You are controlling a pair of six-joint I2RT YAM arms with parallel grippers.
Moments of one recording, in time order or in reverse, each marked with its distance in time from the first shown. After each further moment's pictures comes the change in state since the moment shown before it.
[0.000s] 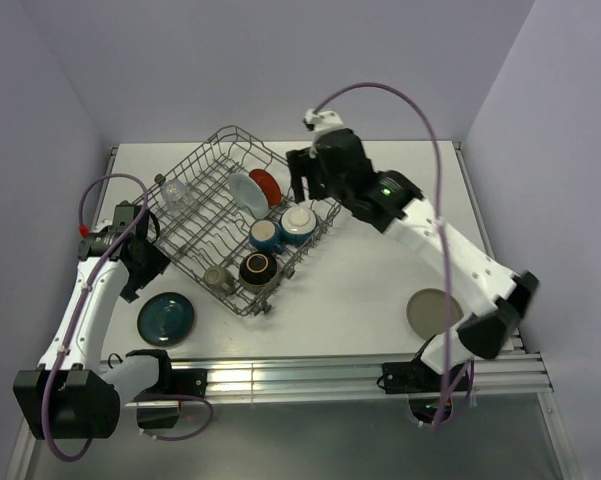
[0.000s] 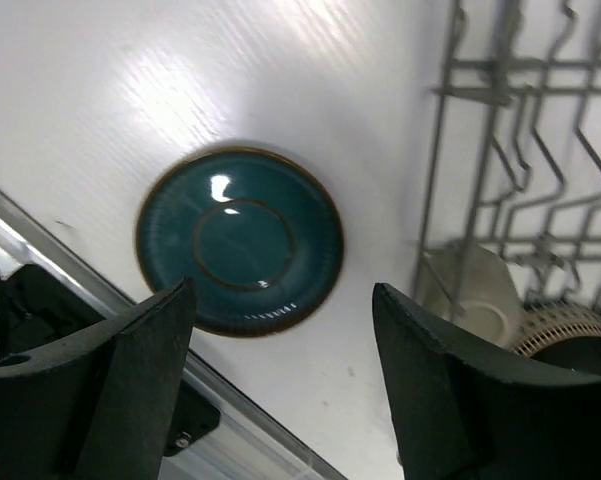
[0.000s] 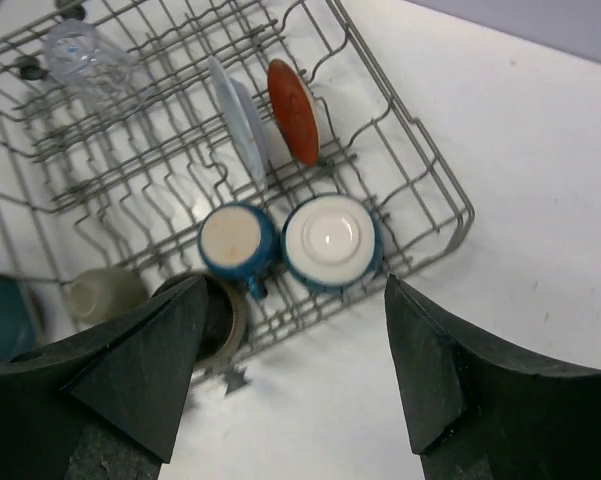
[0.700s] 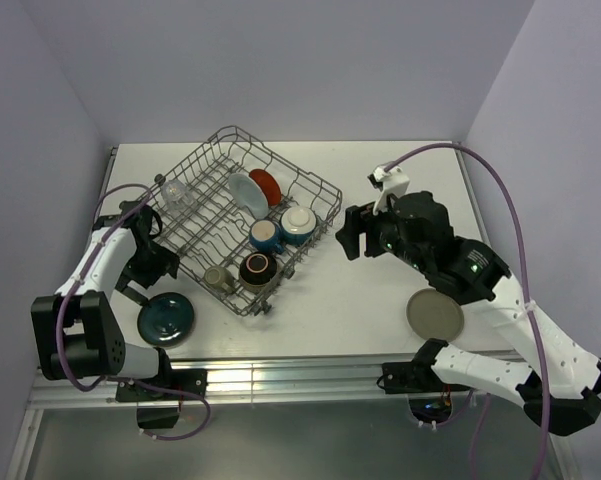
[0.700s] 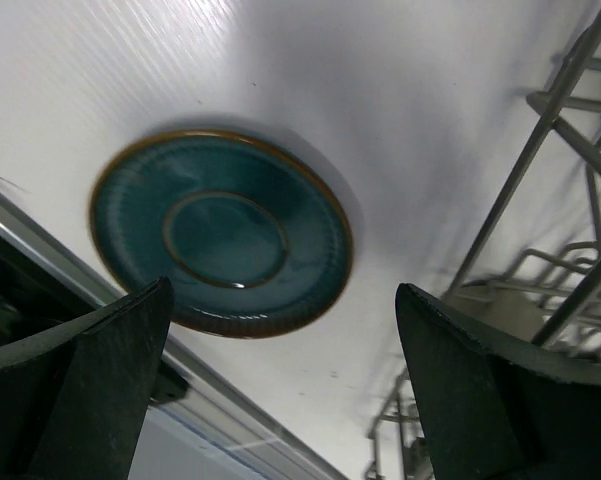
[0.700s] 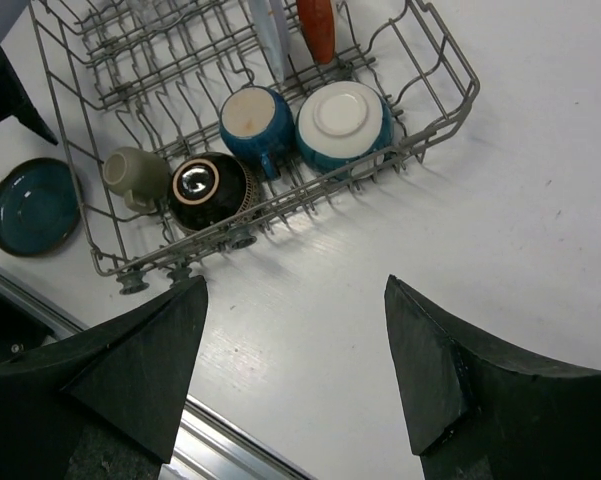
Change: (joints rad) left arm 0.100 0.303 -0.011 0.034 0.111 -0.054; right arm -0.003 -0.634 -0.487 -0.085 -0.122 0.066
